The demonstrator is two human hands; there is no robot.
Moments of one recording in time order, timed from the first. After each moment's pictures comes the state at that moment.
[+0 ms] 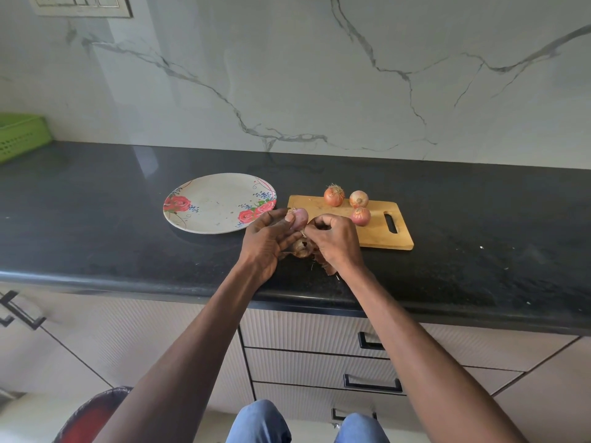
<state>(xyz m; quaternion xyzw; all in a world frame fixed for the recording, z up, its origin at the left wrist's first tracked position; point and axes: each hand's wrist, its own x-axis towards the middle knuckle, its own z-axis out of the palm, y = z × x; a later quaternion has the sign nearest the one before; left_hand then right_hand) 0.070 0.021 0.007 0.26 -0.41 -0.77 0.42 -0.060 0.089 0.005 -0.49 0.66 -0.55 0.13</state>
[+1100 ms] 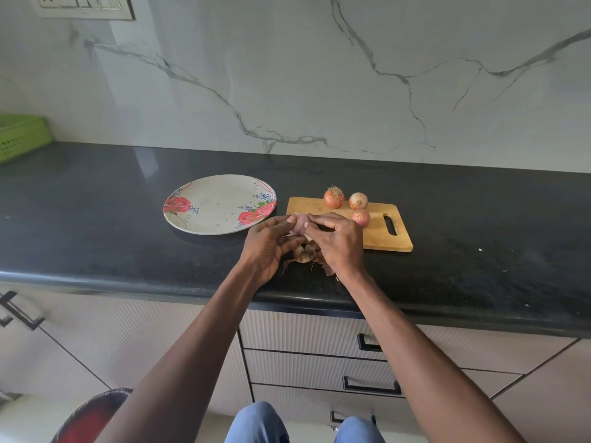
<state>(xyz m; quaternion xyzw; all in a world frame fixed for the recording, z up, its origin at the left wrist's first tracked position) 0.071 0.026 0.014 0.25 -0.40 -0.79 0.39 -0.057 0.096 0.006 -0.52 0.59 -0.61 0.04</state>
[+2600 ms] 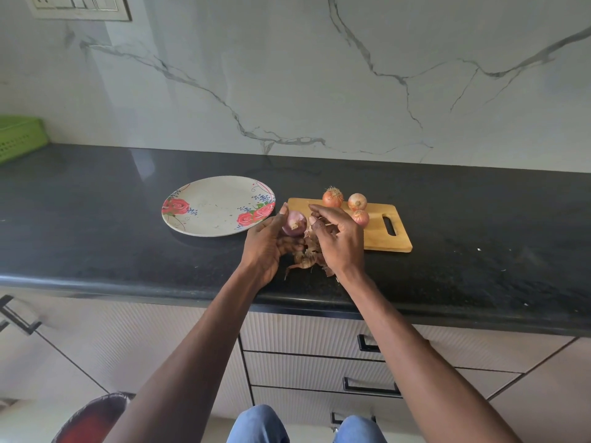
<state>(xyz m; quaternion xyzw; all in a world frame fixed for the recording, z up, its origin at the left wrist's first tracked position) 0.067 0.024 0.009 0.29 -0.44 -0.74 0.41 -0.064 0.090 0.000 -0.52 0.59 -0.61 -0.02</state>
